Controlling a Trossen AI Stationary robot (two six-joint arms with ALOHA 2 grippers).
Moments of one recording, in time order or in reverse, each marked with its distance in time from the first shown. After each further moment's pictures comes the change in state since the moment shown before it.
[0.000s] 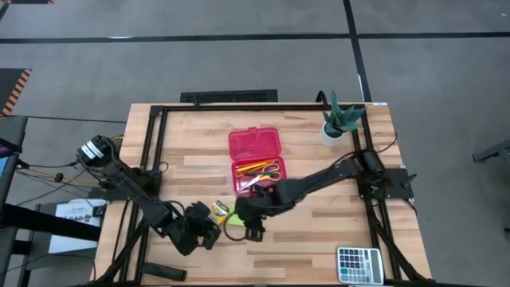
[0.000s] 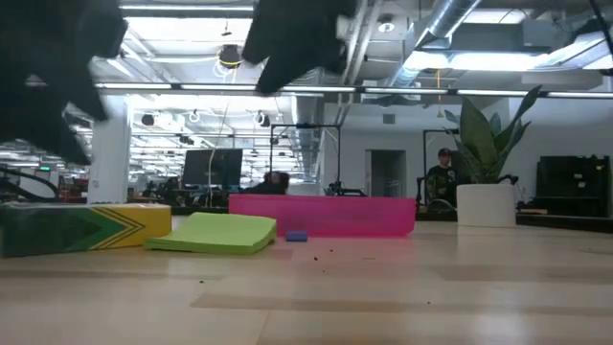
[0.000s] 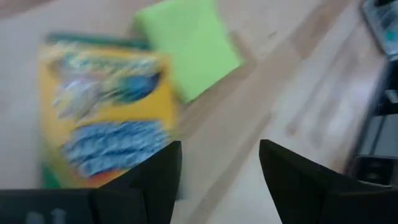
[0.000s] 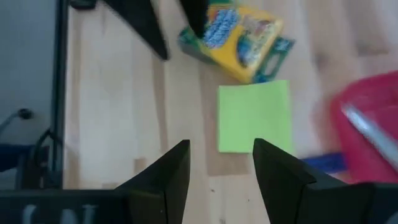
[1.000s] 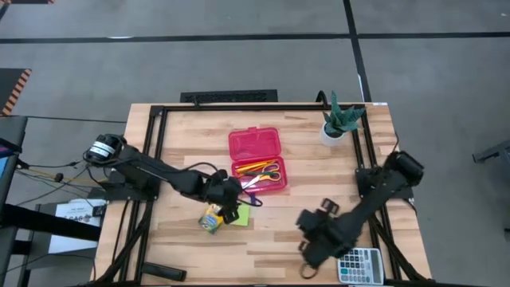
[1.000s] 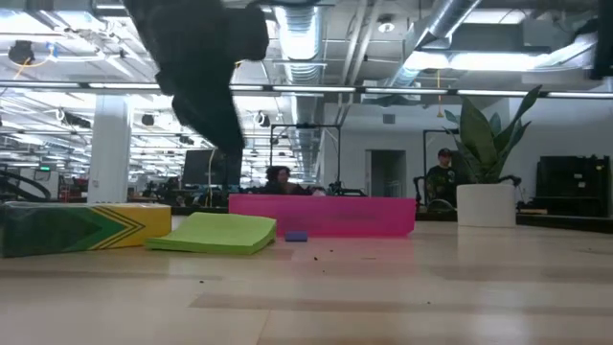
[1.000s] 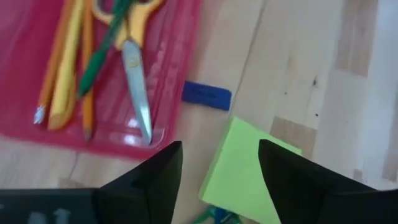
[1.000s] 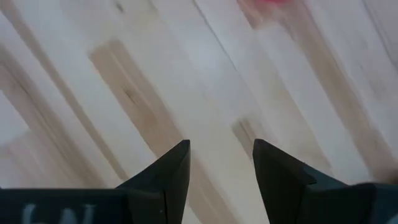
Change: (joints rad) left arm 0.471 0.071 0.259 -0.203 0.273 0.991; right arm 0.426 -0.262 -0.246 -0.650 0.334 0.828
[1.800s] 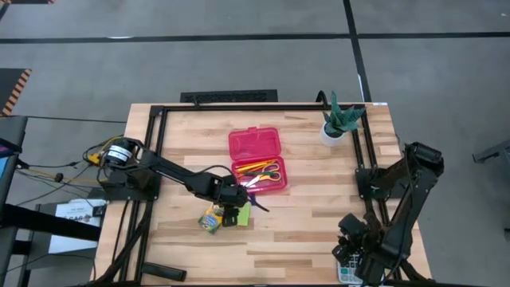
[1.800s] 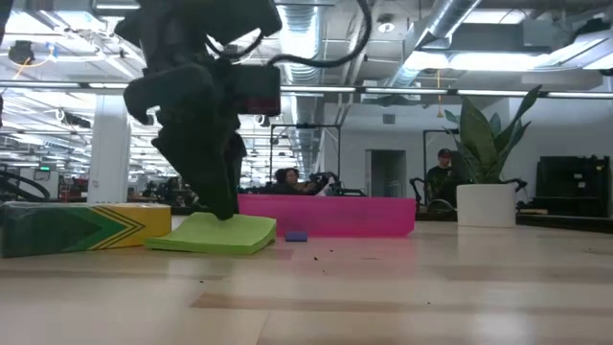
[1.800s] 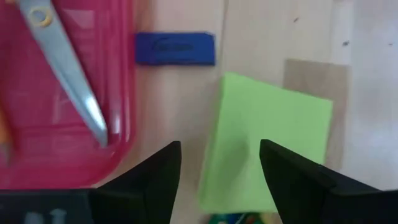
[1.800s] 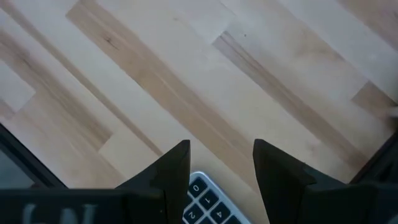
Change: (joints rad) left arm 0.045 0.172 -0.001 0.050 0.200 0.223; right arm 0.355 -0.190 -0.255 0.025 0.001 0.686
